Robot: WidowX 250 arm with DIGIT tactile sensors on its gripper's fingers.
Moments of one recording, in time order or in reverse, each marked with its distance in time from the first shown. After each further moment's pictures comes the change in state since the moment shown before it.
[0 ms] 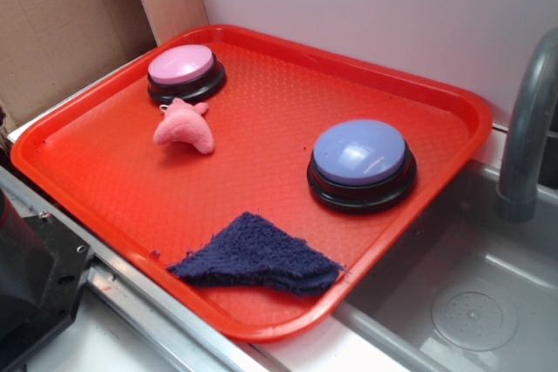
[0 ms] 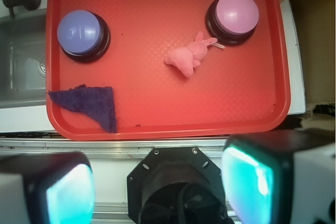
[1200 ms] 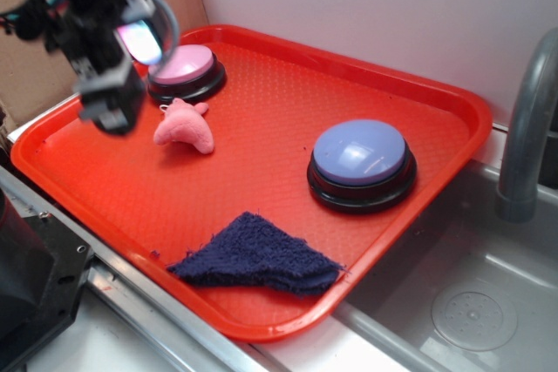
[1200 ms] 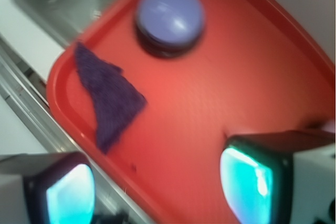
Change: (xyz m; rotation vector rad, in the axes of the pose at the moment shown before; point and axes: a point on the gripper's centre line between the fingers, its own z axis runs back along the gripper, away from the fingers) arm 0.029 -0.053 -0.105 -0.064 -0.097 -0.908
